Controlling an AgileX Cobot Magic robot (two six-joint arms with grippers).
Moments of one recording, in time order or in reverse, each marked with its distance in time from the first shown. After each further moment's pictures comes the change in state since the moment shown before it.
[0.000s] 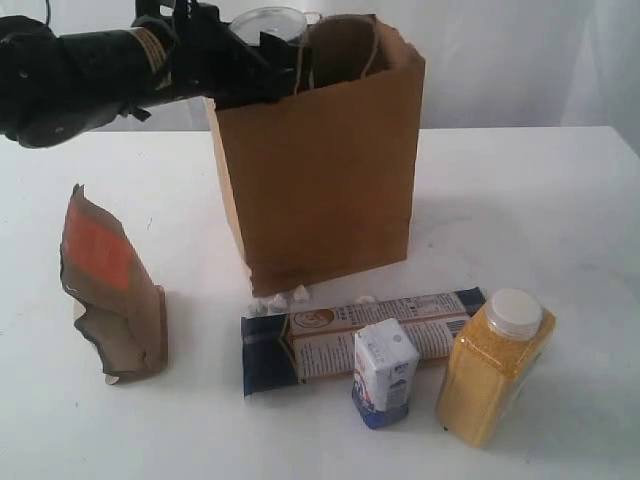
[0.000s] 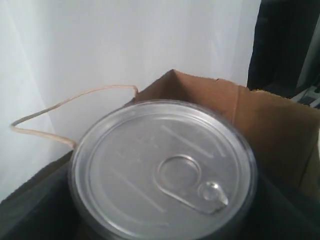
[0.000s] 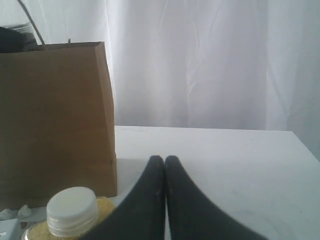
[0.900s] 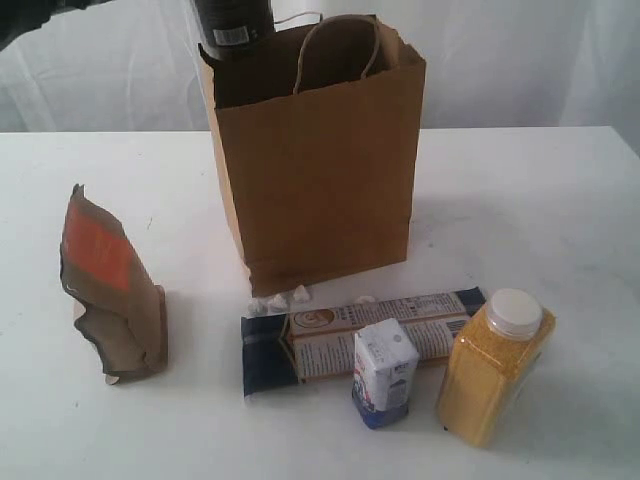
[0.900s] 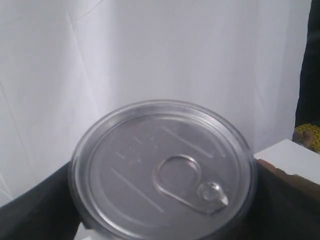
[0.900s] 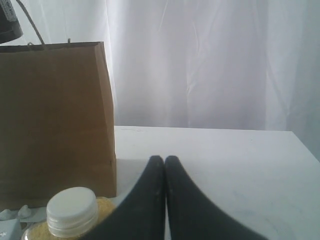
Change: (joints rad) left arm 0.000 -0.153 -0.088 -0.214 0.201 0.222; right arm 0.000 0.000 0.000 0.000 0.000 0.000
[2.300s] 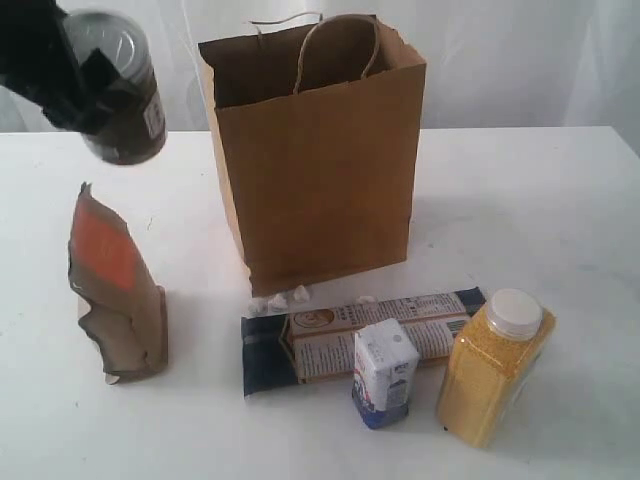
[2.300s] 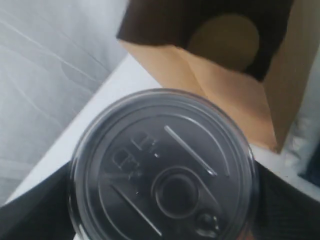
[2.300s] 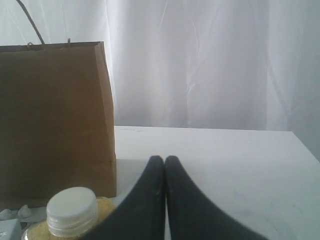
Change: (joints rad) left arm 0.000 -0.275 0.047 -0.421 0.836 0.910; right arm 0.000 0.000 0.000 0.000 0.000 0.000
